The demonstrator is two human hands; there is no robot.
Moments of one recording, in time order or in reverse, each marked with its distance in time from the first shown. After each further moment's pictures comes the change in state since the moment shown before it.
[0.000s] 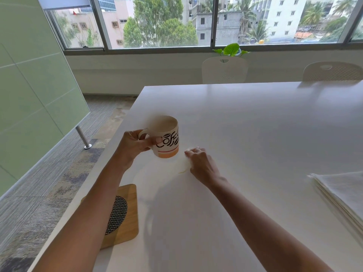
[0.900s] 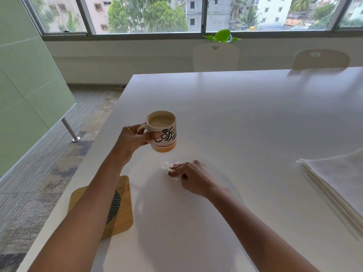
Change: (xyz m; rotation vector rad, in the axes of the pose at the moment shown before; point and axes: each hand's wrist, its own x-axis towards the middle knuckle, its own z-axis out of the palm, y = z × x) left_hand 0.006 -0.022 0.012 -0.032 -0.023 -0.056; right_hand -0.060 -0.024 -0.015 0.206 -0.171 -0.121
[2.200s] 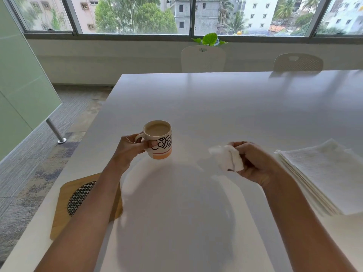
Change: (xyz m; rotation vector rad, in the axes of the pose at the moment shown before) left_hand -0.028 -0.029 0.022 -0.067 -0.041 -0.025; right_hand -0.095 0.018 -0.128 1.294 0.169 0.620
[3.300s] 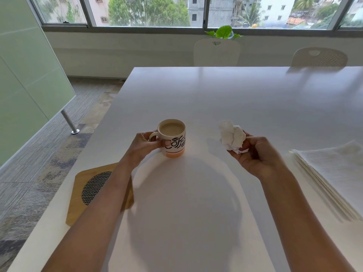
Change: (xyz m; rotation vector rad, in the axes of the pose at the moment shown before) left_hand -0.005 -0.010 0.000 0.088 0.000 -0.074; right_hand 0.025 0.009 0.016 0.493 0.146 -0.047
